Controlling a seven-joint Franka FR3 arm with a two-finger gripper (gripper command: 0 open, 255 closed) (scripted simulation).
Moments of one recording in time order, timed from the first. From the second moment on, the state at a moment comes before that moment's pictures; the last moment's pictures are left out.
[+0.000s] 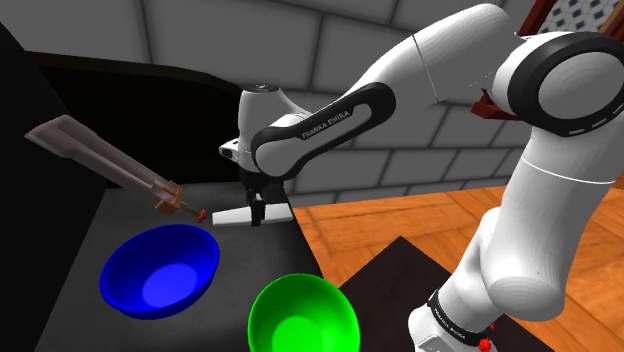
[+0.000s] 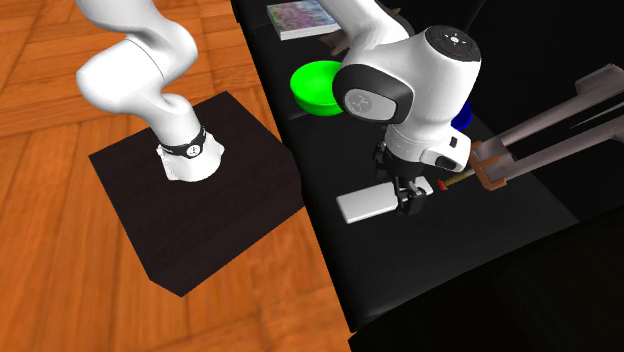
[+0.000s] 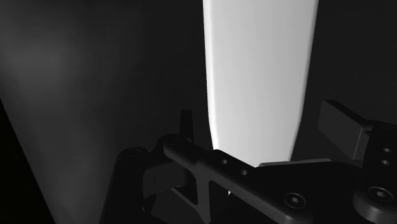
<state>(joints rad) 0.32 0.19 0.16 -2.13 -0.05 2.32 -0.67</state>
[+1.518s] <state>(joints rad) 0.32 0.16 0.16 -2.13 -0.04 2.29 -0.68</state>
